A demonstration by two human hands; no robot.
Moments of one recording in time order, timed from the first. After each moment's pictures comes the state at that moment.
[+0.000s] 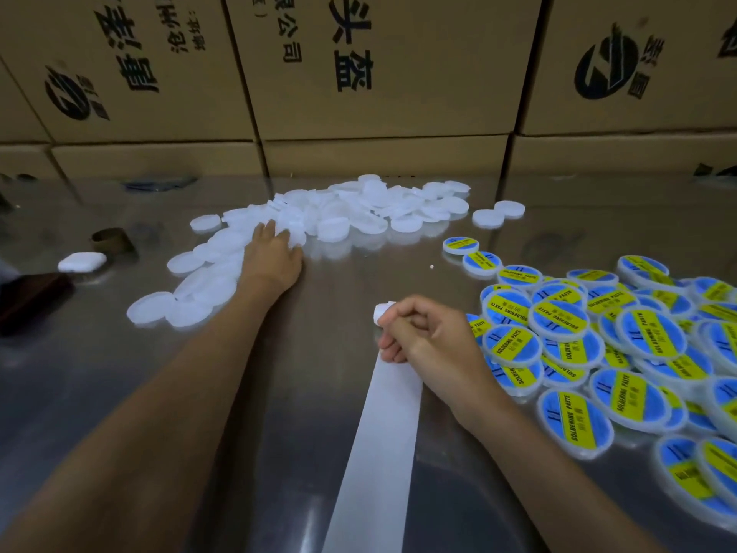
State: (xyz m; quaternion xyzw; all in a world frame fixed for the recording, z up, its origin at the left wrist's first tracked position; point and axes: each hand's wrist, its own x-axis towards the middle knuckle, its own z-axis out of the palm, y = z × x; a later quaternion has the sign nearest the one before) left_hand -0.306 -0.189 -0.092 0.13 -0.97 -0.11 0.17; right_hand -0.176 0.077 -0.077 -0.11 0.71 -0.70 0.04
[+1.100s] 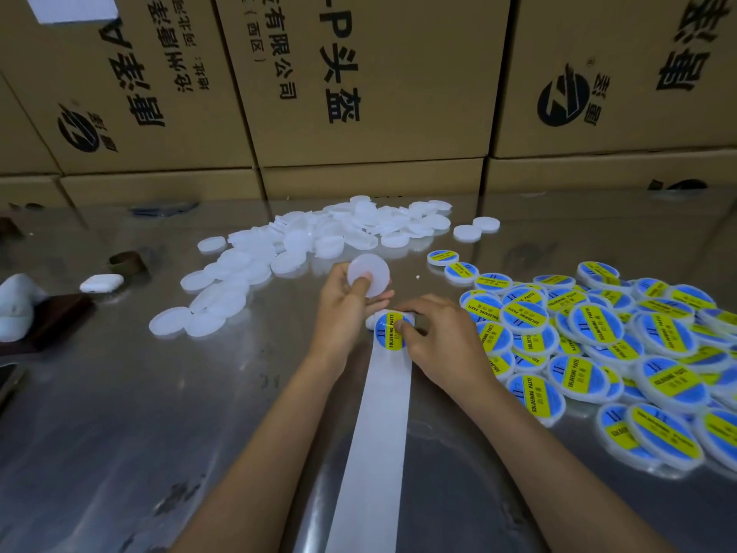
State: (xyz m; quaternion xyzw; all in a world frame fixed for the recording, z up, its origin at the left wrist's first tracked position) left_hand -0.186 -0.036 -0.056 0.06 -0.64 -0.75 0.16; right_hand -0.182 0.102 -0.077 -0.19 0.89 -0.37 -0.17
